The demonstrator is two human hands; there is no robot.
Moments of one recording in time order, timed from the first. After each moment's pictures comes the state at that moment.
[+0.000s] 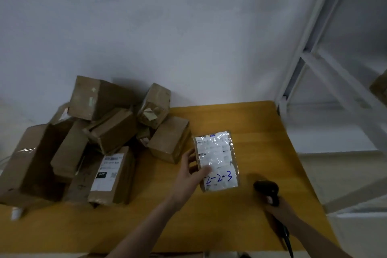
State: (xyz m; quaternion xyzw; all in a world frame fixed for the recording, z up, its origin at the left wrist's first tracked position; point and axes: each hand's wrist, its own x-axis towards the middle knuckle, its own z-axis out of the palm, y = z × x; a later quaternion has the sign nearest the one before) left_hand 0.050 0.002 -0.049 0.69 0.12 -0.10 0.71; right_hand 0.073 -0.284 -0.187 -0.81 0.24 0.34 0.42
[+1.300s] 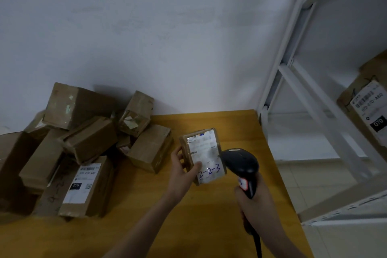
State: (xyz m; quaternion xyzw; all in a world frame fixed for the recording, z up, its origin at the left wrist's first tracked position) left_hand 0.092 -0.046 -0.060 0.72 0.13 -0.01 0.68; right_hand 0.051 -0.238 -0.020 -0.80 0.08 0.10 0.58
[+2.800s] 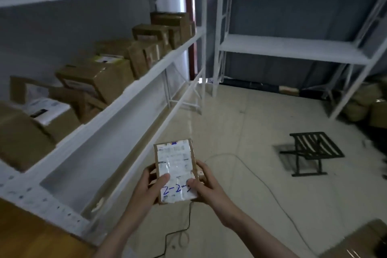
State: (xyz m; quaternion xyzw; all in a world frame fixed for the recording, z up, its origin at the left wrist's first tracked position) left_hand -0.146 -0.545 -0.006 0.69 -0.25 -0.37 0.56; right_hand -0.300 -0.647 -0.015 -0.59 0.29 -0.19 0.73
